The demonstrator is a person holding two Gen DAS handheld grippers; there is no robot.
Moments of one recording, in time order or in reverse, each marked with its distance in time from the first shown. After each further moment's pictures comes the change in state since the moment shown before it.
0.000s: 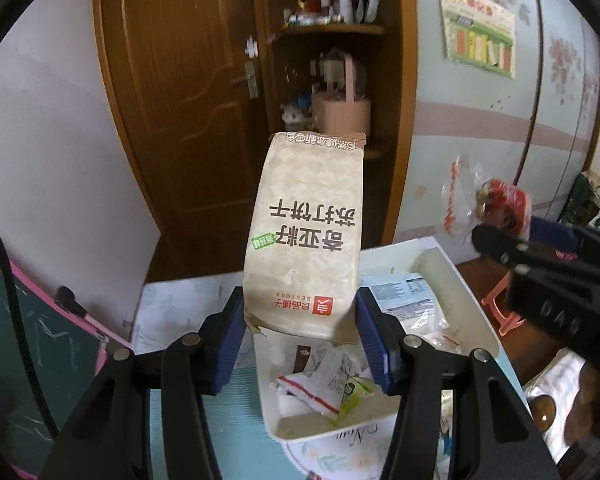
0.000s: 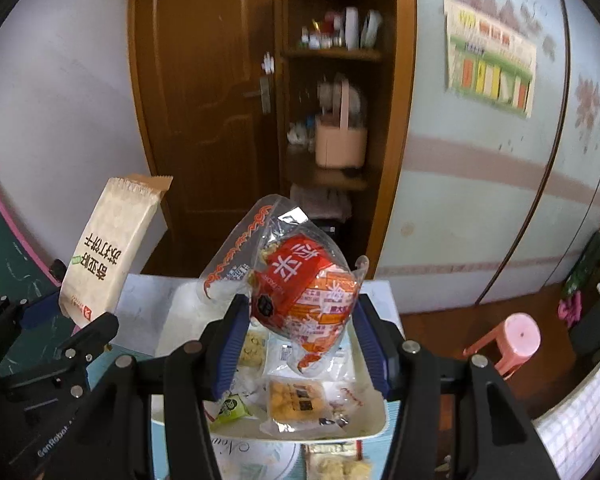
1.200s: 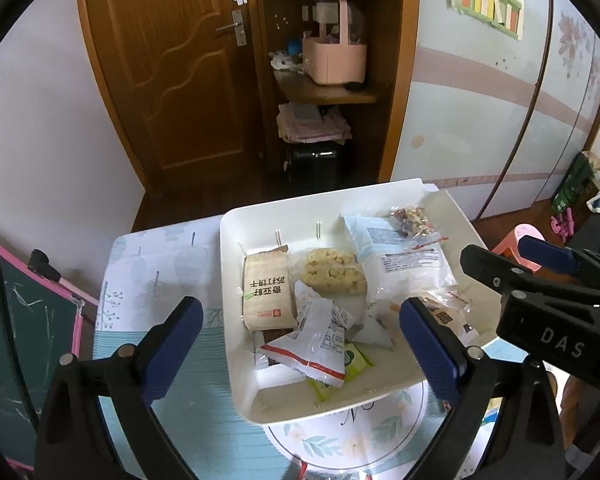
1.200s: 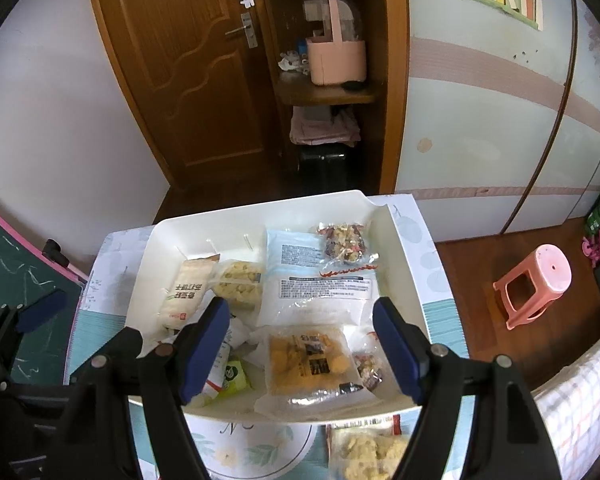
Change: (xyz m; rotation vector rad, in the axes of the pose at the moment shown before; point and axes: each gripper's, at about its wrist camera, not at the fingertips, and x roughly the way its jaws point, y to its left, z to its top) left arm 0.041 -0.013 -0.043 0.002 0.143 -0.036; right arm 0.056 -0.017 -0.045 0.105 0.189 0.063
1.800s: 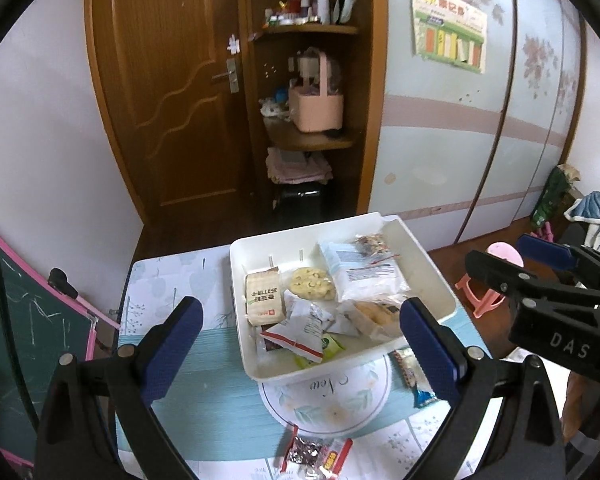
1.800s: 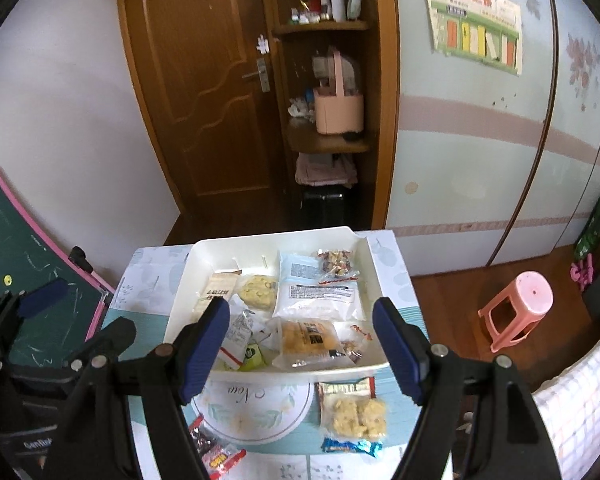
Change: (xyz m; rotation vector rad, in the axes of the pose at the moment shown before) left arm -0.125 -0.005 -0.025 0.027 -0.150 -0.049; right arm -0.122 0.006 -0.029 -0.059 -0.150 -0.008
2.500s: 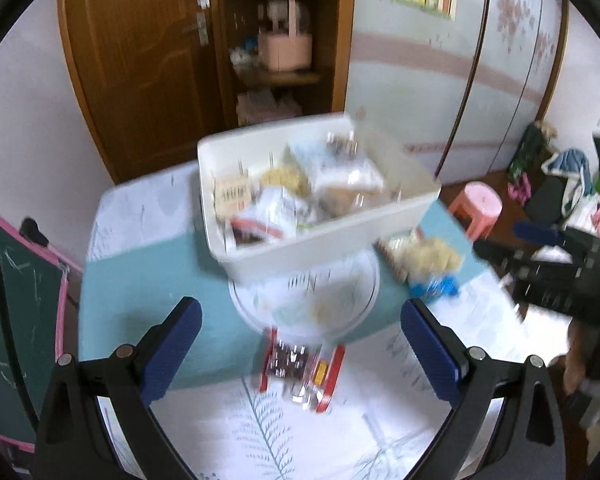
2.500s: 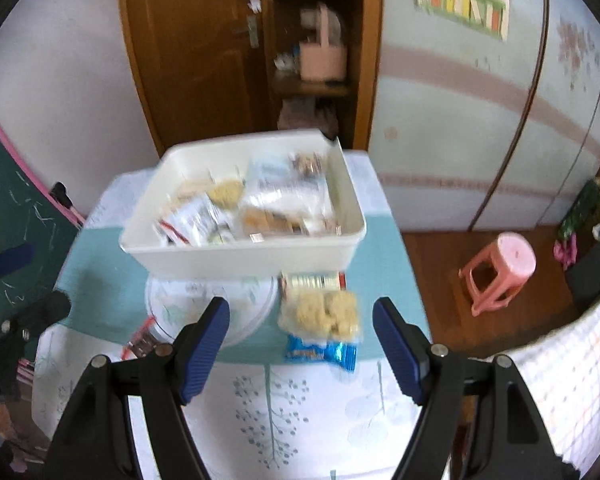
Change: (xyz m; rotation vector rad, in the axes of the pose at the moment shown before) left arm 0.028 -0.003 -0.125 0.049 0.180 -0.087; right arm 0.031 -0.037 -0.124 0.011 0.172 -0.060
